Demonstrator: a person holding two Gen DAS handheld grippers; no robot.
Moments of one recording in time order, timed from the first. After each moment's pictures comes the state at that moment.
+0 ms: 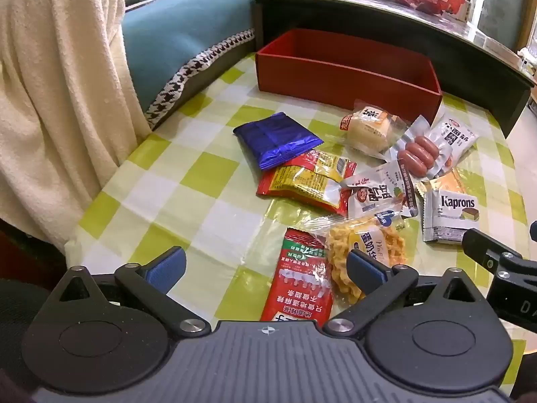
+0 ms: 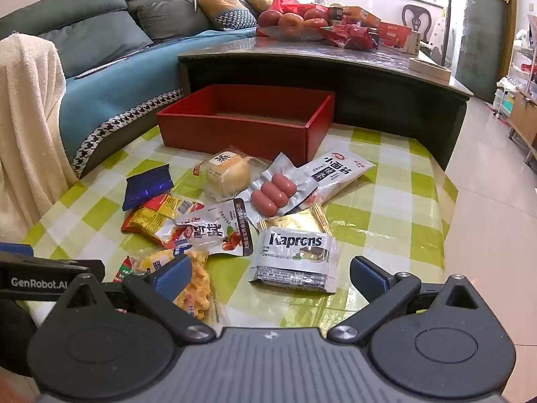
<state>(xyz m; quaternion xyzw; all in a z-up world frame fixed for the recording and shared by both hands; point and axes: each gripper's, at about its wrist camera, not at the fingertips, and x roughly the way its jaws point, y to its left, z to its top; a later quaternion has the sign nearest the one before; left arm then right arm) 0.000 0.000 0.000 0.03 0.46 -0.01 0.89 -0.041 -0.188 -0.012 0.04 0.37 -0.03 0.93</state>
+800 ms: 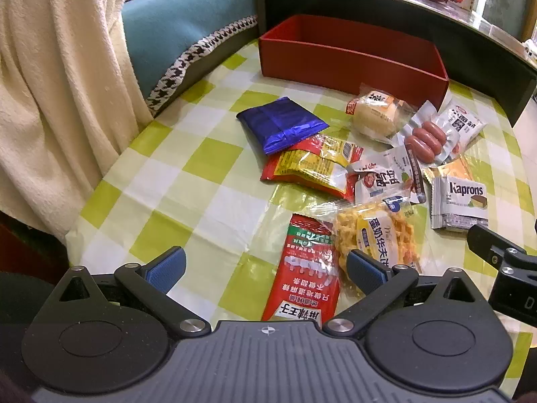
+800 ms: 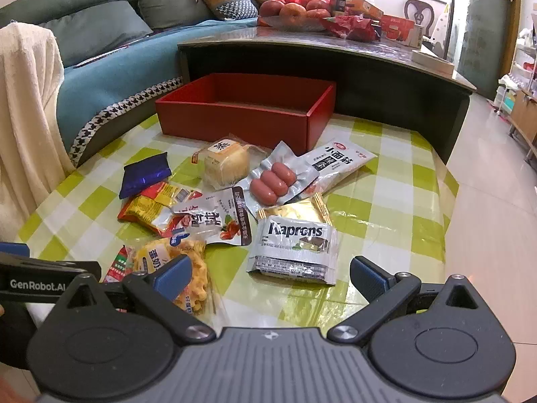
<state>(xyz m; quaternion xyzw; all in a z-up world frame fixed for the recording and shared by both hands) 0.002 -0.002 -0.007 0.04 0.48 0.00 0.88 -0.038 -0.187 -0.018 0.03 0.38 -0.03 0.92</state>
